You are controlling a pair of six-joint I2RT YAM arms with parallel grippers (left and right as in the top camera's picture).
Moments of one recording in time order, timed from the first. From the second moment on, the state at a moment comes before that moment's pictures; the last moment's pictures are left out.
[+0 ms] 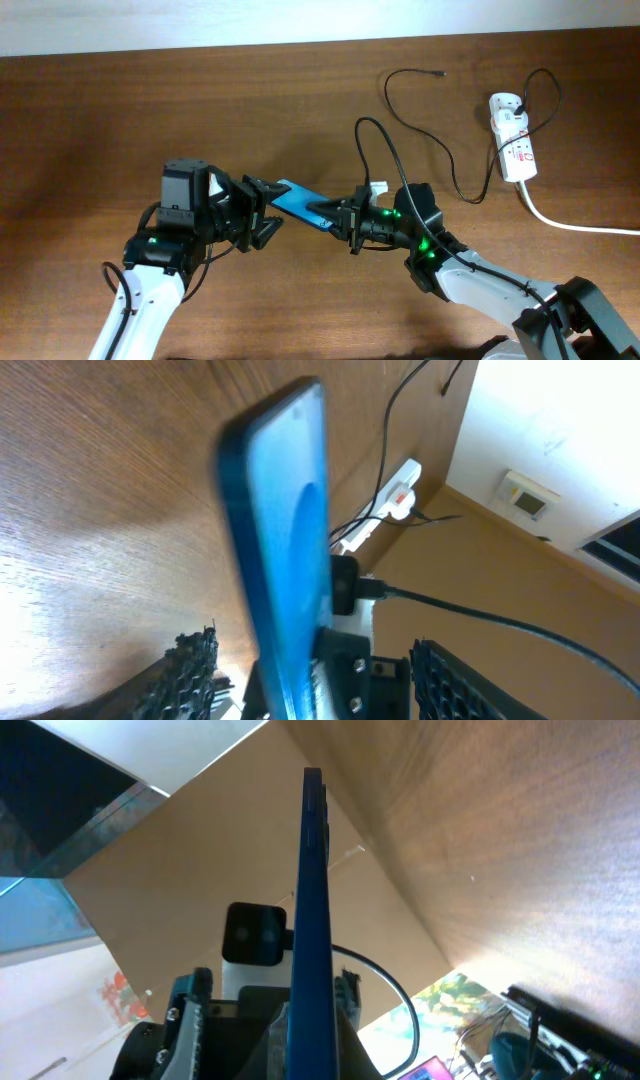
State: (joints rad) left arm -0.18 1.19 0.82 -0.45 0.67 -1.42; right arm 0.52 1.49 0.49 0.77 -0.70 2.01
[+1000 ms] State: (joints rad) left arm -0.31 1.19 0.81 -0.36 0.44 -1.48; right arm 0.56 1.48 0.49 0.89 -0.68 2.08
